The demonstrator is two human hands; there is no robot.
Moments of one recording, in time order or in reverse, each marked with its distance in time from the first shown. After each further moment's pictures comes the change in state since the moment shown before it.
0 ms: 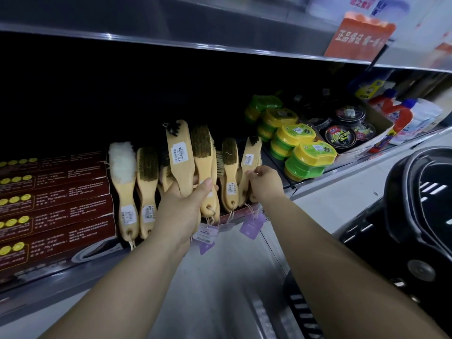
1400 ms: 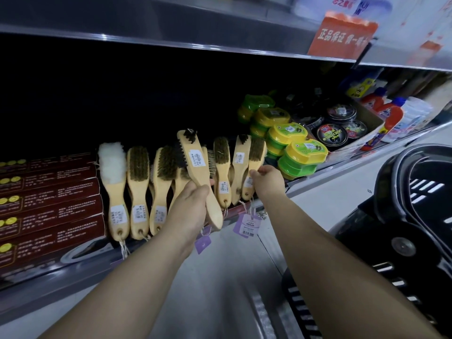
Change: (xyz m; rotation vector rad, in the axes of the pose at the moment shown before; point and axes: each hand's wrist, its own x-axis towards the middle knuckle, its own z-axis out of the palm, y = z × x) left_hand -0.010 0.002 0.026 0.109 -0.076 -0.131; right_hand 0.005 0.010 -0.019 0.002 0.116 0.001
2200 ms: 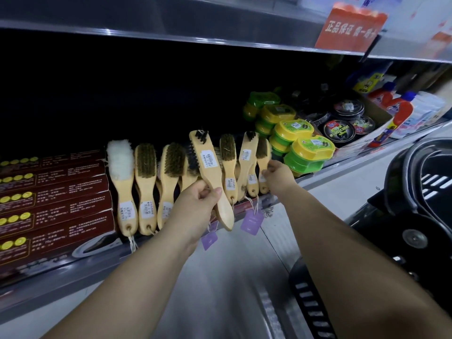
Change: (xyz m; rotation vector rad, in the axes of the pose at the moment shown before) left_hand -0.005 -0.001 -0.008 0.095 -0.054 0.067; right_hand 0.025 0.015 -0.007 -0.065 -0.135 -0.028
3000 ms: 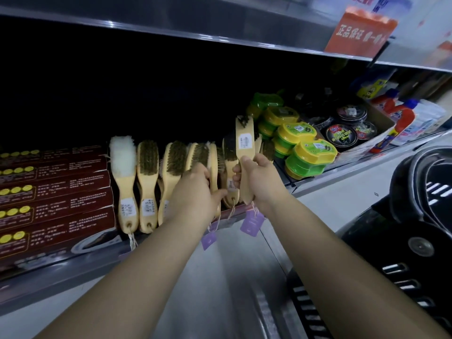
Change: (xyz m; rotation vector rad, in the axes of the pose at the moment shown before) left_hand 0.025 0.007 -0.002 0.787 0.235 0.232; right_hand -0.081 -0.062 0.017 0.672 -0.180 -0.028
